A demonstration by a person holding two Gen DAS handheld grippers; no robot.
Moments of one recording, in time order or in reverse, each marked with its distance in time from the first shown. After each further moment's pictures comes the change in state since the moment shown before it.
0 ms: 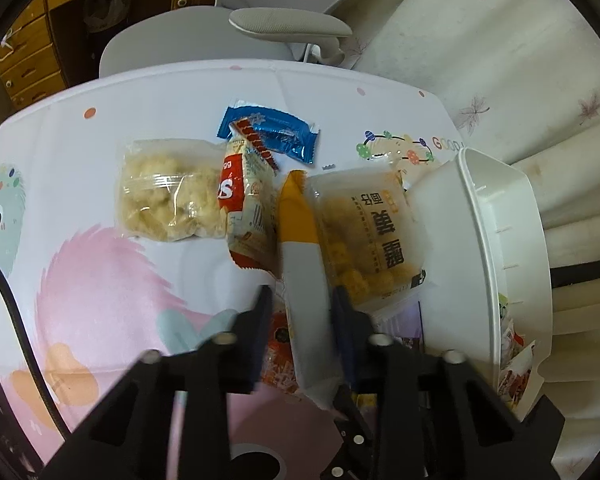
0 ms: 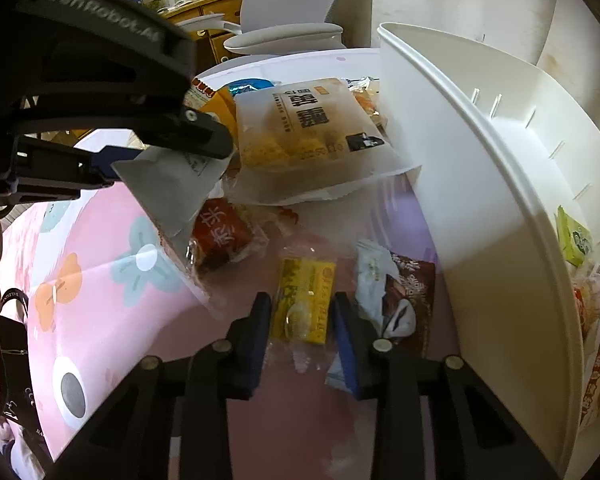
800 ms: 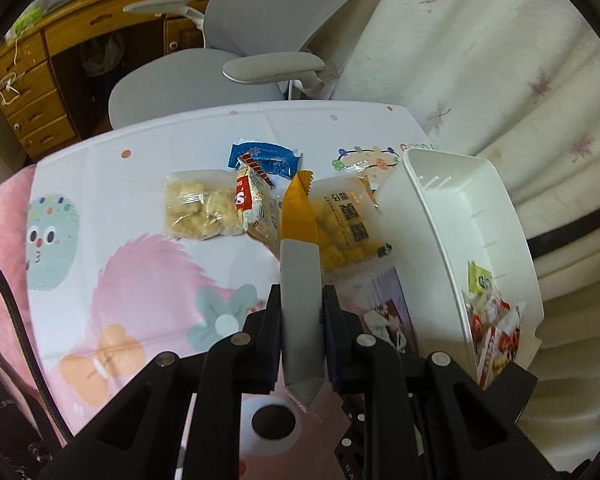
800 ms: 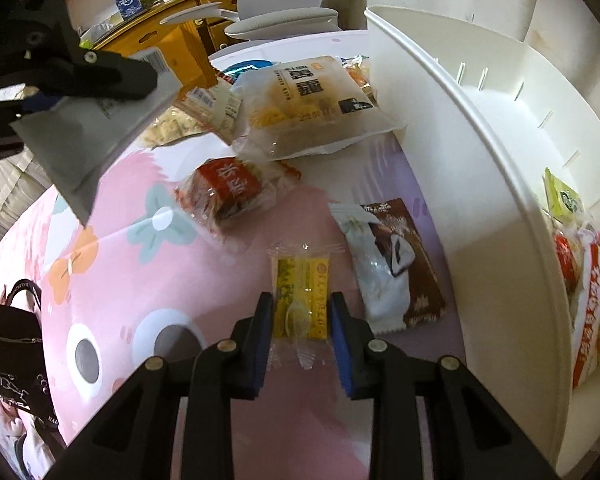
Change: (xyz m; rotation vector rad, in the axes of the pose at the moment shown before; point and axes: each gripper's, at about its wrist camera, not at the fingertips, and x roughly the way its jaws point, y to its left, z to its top) left arm -0.084 -0.014 -0.034 0.112 -0.096 0.035; right arm -0.007 -0.012 -0.013 0.022 0.053 0.018
